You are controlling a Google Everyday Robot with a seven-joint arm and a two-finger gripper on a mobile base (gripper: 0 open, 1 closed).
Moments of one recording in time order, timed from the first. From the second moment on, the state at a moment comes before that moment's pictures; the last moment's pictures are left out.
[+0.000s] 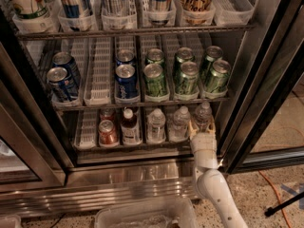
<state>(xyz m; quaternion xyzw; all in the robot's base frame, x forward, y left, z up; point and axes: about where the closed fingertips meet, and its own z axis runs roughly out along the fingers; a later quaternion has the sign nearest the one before) 0.675 -0.225 0.611 0.02 0.63 -0.03 0.77</state>
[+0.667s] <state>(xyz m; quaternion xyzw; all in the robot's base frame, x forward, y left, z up) 0.675 -0.225 0.611 0.02 0.63 -0.03 0.77</state>
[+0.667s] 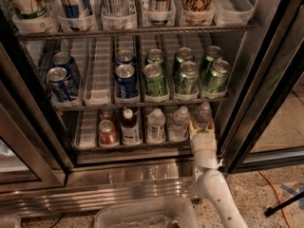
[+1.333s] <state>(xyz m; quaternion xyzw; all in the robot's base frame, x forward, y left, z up) 0.665 -0.224 0.615 0.02 0.61 -0.03 0.79</state>
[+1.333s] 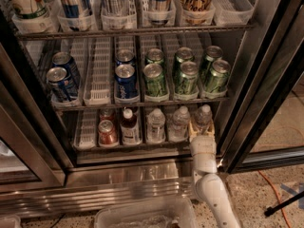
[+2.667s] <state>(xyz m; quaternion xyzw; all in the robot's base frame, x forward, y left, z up) 0.630 -0.224 0.661 -0.04 0.57 -0.02 0.82</state>
